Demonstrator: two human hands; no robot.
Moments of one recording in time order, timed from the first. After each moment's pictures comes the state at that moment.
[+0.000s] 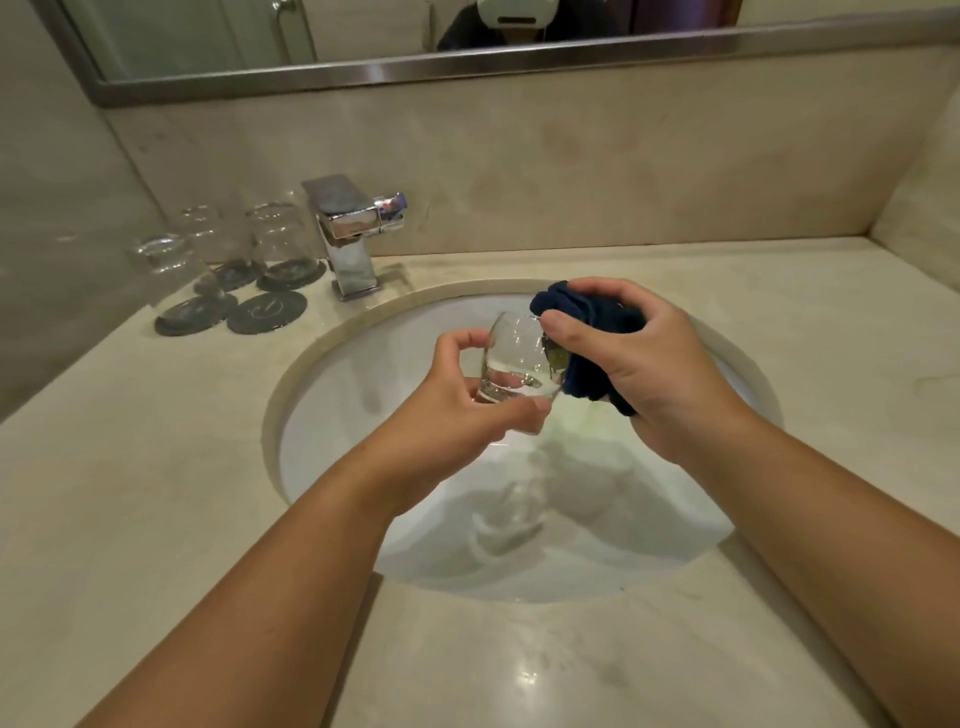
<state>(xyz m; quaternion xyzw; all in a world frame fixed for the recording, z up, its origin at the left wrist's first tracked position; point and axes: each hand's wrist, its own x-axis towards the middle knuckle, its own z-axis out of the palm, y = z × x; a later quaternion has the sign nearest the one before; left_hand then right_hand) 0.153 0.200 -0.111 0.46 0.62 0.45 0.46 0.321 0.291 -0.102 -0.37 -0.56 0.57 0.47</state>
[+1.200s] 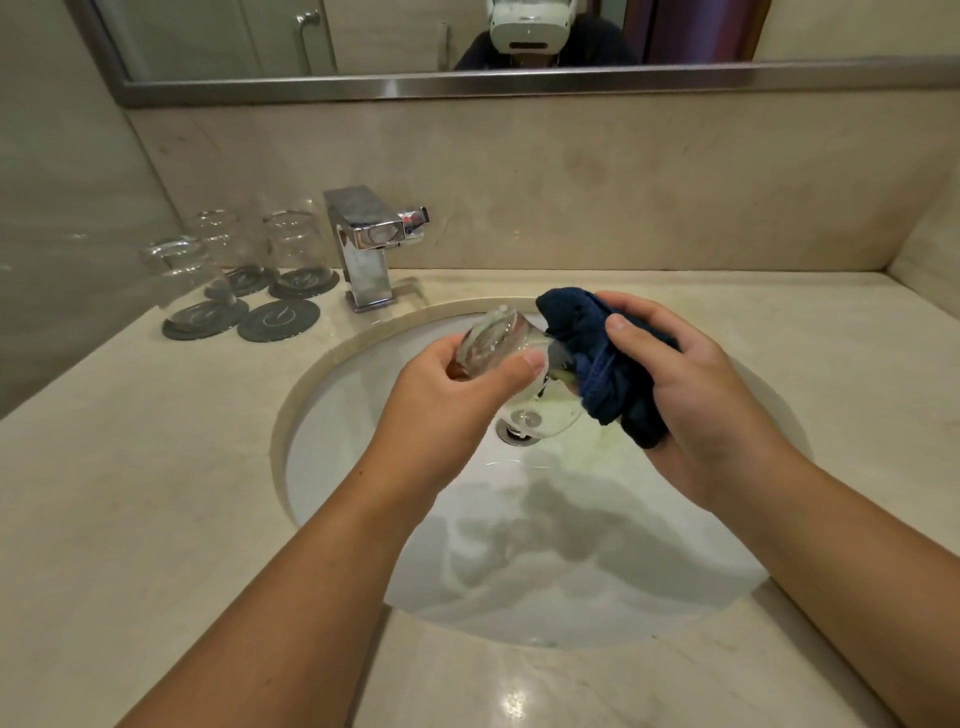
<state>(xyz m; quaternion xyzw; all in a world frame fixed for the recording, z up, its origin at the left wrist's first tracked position) 0.146 0.202 -0.102 0.43 0.63 0.55 0.34 0.320 0.289 -0.100 -0.32 -0.51 0.64 0.48</state>
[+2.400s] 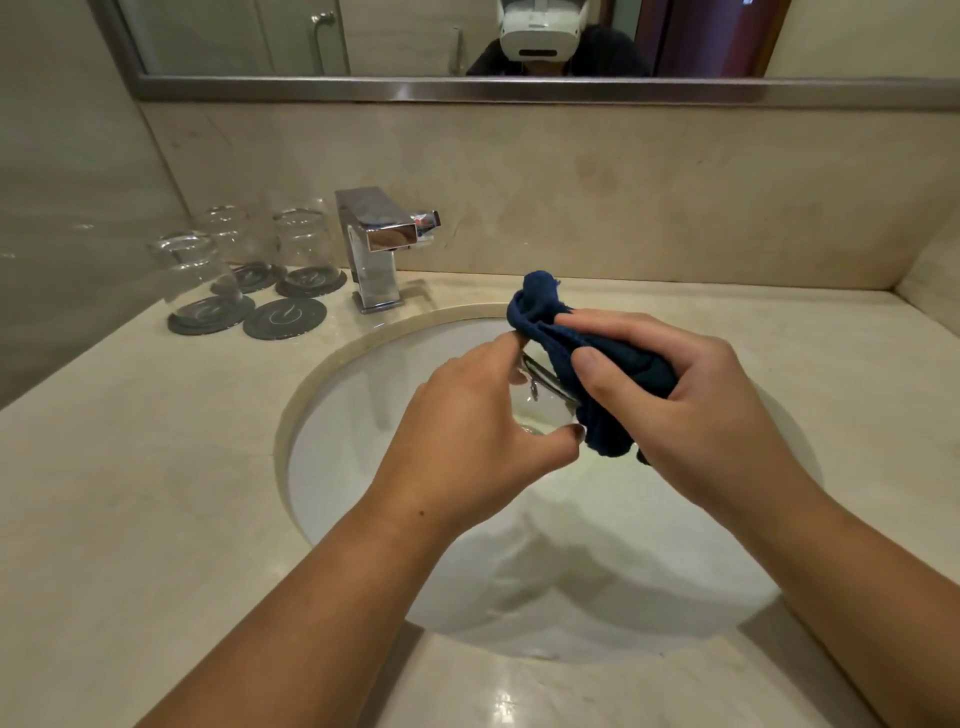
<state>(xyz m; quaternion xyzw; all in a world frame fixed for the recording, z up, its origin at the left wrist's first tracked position) 0.159 0.192 -0.095 0.60 0.70 0.38 0.10 0.325 0.261 -0.083 -0.28 -0.73 0.42 0.45</state>
